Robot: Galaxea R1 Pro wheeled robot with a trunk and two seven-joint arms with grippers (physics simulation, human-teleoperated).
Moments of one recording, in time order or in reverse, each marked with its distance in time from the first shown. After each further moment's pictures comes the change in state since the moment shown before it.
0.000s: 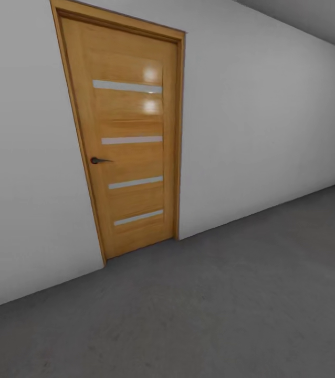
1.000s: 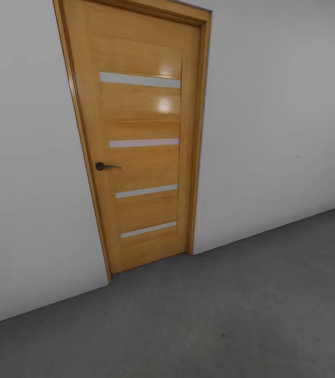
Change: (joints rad) left arm 0.000 0.000 0.000 0.000 0.000 -0.003 0.000; right arm 0.000 -0.002 0.002 0.000 -0.003 0.004 0.000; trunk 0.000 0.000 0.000
